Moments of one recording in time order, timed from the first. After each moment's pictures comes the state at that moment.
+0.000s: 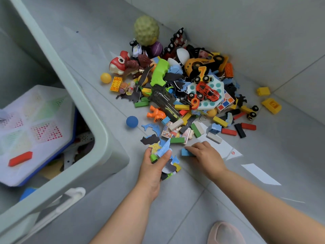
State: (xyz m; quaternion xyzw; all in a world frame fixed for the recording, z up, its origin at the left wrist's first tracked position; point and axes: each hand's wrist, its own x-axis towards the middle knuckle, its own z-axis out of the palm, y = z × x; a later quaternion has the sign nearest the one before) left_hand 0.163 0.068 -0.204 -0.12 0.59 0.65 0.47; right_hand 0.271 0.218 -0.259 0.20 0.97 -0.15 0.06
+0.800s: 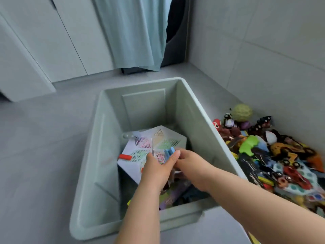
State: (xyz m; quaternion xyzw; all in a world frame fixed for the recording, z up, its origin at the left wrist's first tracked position) left_hand 0.014 -0.109 -0.045 -0.07 0.83 0.50 0.21; right_hand 0.042 0.002 -0.034 0.15 0.74 -0.64 0.15
